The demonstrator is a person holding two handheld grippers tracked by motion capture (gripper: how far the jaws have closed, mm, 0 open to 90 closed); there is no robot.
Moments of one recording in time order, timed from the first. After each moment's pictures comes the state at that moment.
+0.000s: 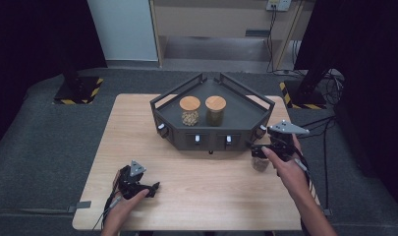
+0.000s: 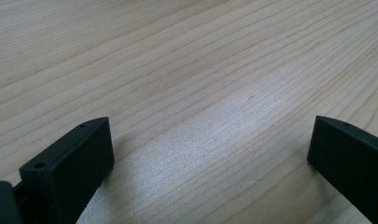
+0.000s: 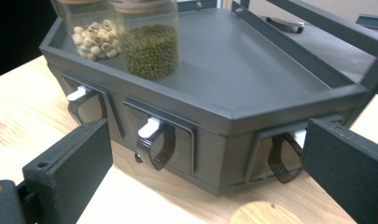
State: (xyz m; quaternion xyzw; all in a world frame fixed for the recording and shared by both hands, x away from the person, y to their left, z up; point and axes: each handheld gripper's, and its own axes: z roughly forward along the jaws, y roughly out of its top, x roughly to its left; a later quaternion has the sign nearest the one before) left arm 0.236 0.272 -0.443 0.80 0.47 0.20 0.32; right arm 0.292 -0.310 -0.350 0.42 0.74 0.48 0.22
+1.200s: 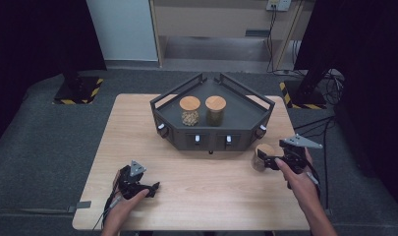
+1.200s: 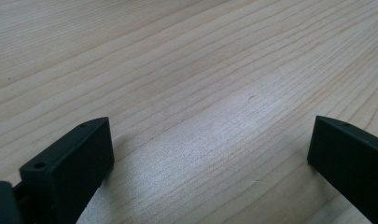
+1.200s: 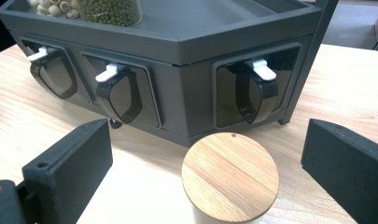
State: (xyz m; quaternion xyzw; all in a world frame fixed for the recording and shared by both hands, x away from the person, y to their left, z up) left arm 0.236 0.272 -0.443 0.80 0.47 0.20 0.32; right arm 0.276 -0.346 -0.385 0.45 0.72 0.47 0.21
